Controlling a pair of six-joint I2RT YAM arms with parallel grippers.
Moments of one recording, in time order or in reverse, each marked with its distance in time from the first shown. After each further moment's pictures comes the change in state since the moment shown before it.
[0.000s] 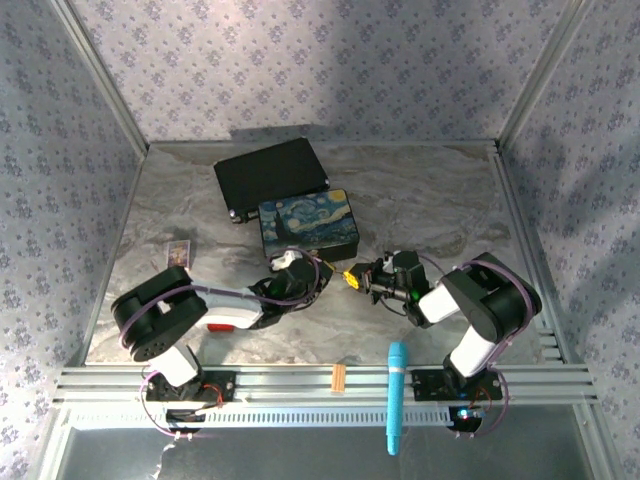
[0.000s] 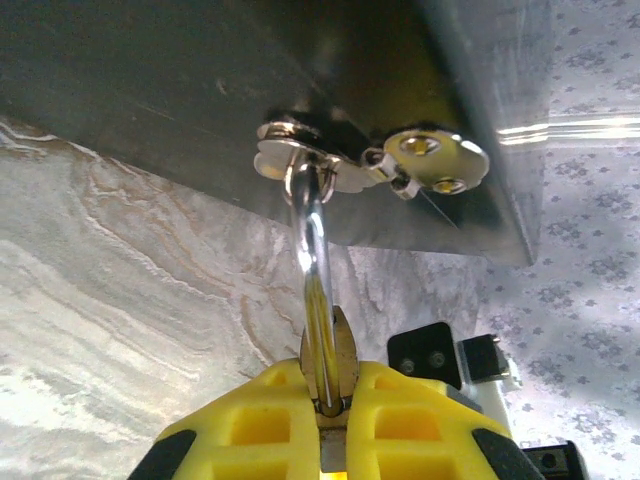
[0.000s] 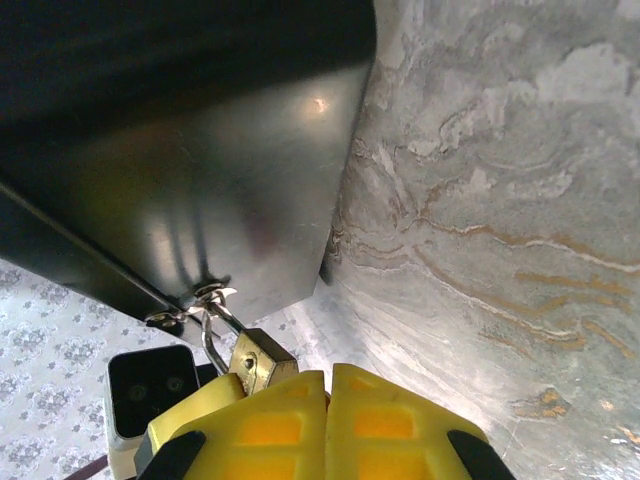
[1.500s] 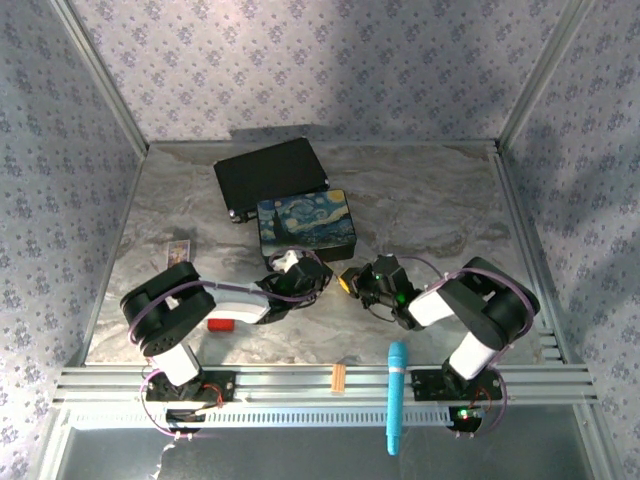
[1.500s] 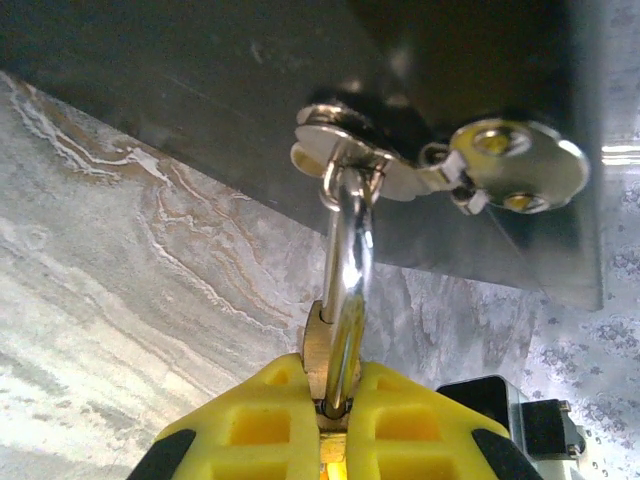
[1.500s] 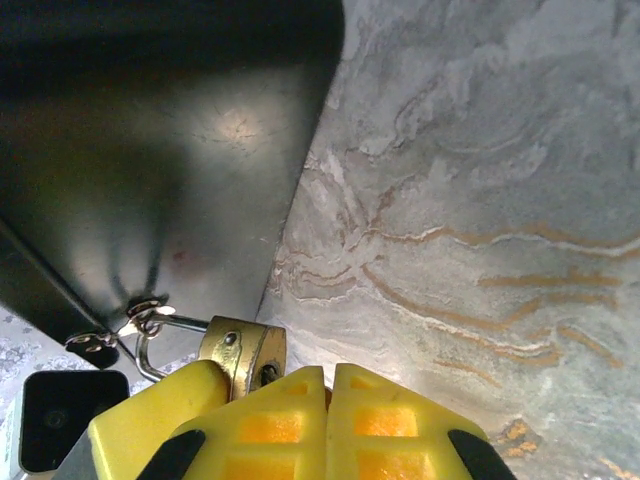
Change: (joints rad) left arm -0.002 0.053 0.068 -0.118 -0.030 -0.046; right arm 0.167 -0.018 0.050 -0.156 0.281 -0.057
